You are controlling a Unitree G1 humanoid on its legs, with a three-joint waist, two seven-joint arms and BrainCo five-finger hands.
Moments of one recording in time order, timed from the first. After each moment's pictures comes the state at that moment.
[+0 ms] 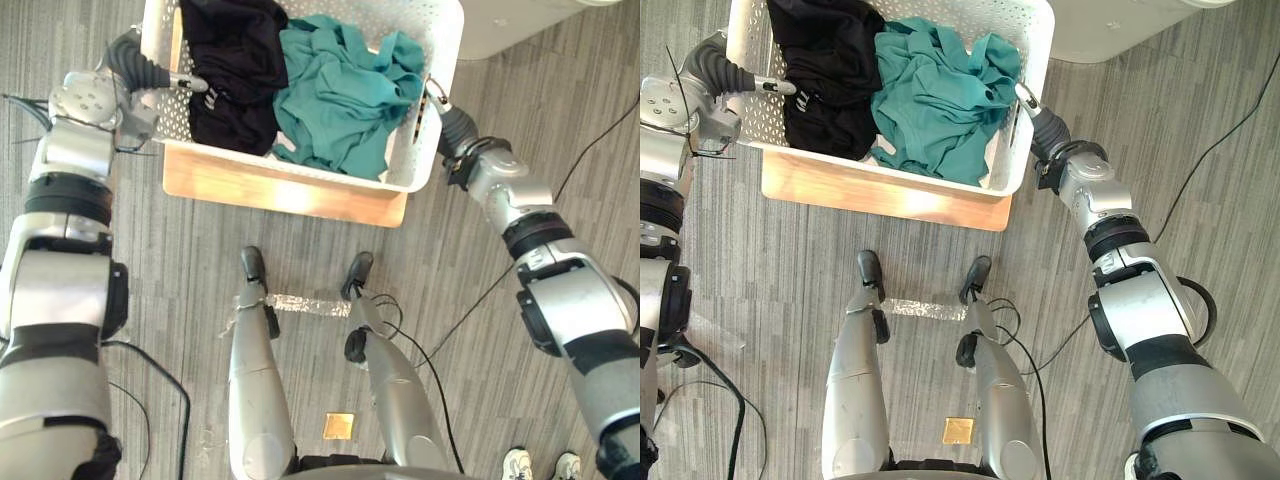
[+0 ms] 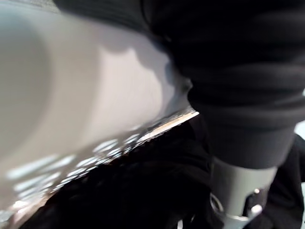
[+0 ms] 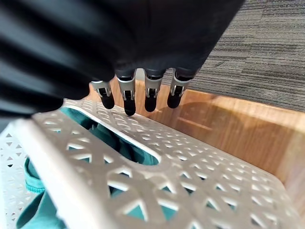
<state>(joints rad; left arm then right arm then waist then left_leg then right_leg) -1.27 0.76 -0.18 0.99 -0.02 0.03 -0.22 -1.20 -0.47 0.33 1.00 0.62 0.09 0.20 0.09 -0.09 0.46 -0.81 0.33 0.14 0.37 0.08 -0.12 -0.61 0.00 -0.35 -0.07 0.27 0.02</state>
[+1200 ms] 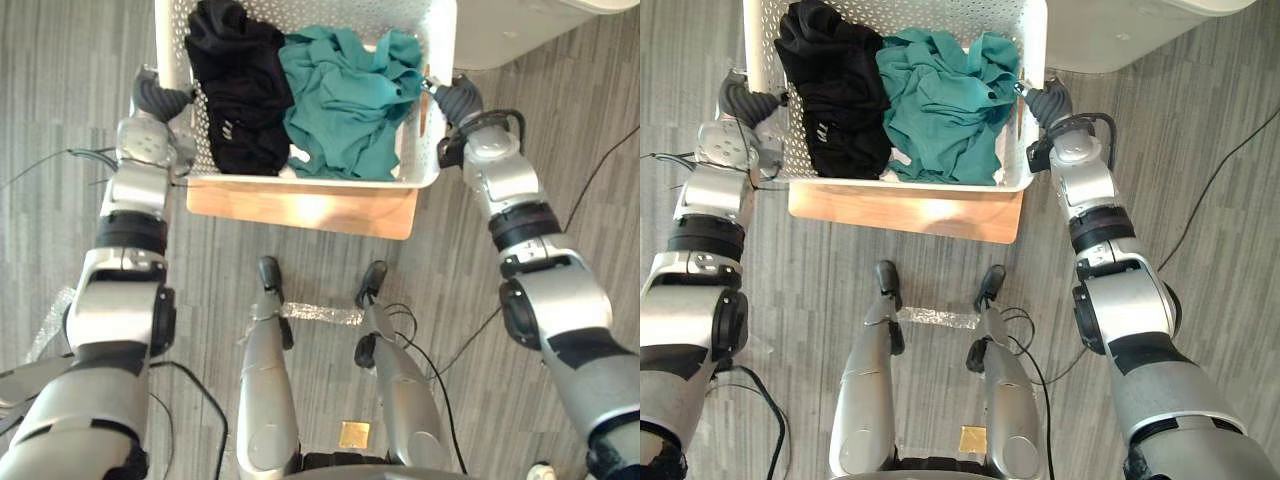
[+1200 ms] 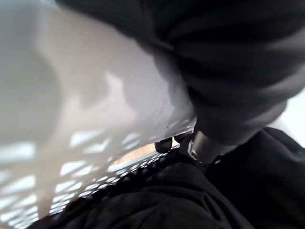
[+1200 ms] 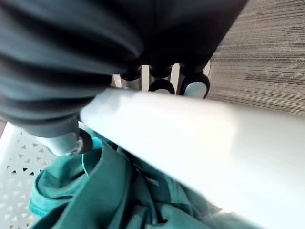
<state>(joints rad) -1.05 0.56 0.00 0.74 0.10 0.15 0.12 -1.16 -0.38 0.07 0.77 0.07 0.19 -0.07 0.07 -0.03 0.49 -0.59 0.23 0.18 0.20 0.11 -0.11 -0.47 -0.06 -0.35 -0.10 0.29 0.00</state>
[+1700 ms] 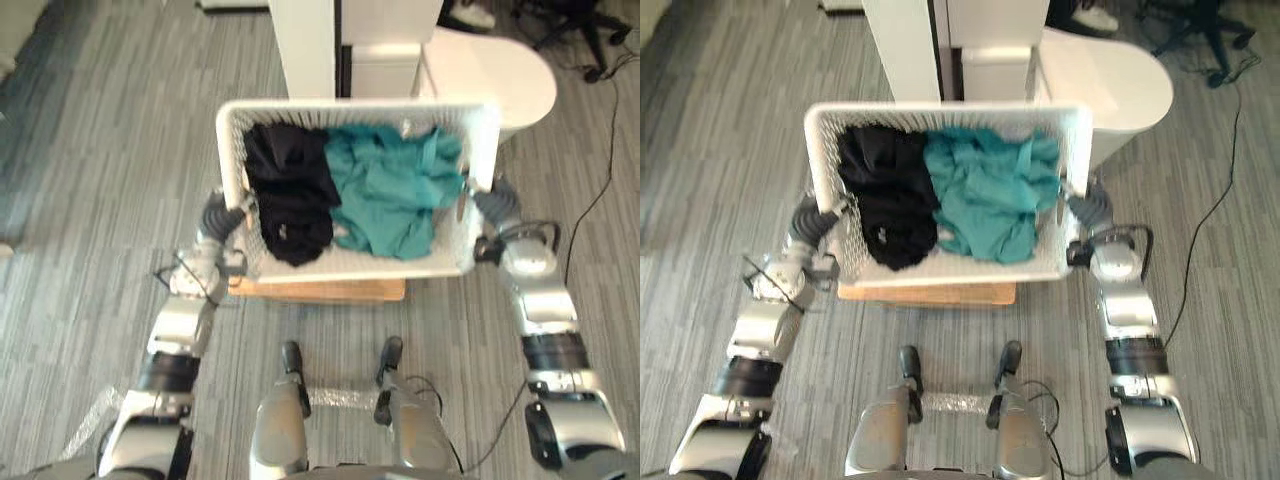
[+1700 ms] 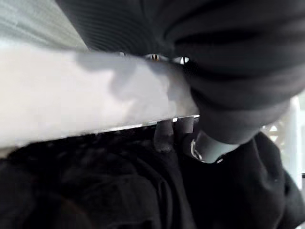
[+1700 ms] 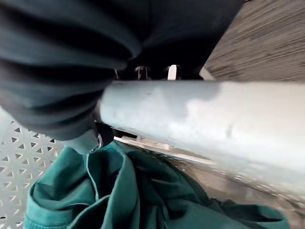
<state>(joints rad) -0.29 0.32 -0.01 0.09 -0.28 0.08 0.07 -0.41 -0.39 -0.11 0.20 0.08 0.20 0.01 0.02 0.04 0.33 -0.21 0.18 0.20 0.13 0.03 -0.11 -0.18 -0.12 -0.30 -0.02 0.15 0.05</state>
